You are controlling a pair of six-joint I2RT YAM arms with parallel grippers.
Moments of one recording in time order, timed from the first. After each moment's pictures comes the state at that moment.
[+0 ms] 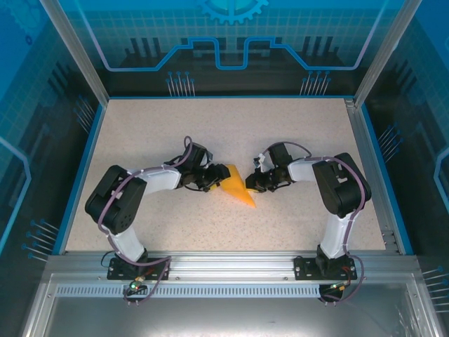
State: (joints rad) left arm -0.46 1.75 0.89 -0.05 0.48 -0.97; right arm 0.36 1.90 0.92 -0.16 -0.76 0.51
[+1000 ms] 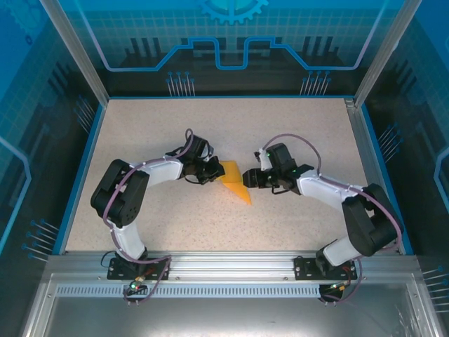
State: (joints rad) left arm -0.42 1.81 1.02 -0.17 0.50 -0.90; right arm 0.54 1.49 0.81 -0.21 -0.29 0.41
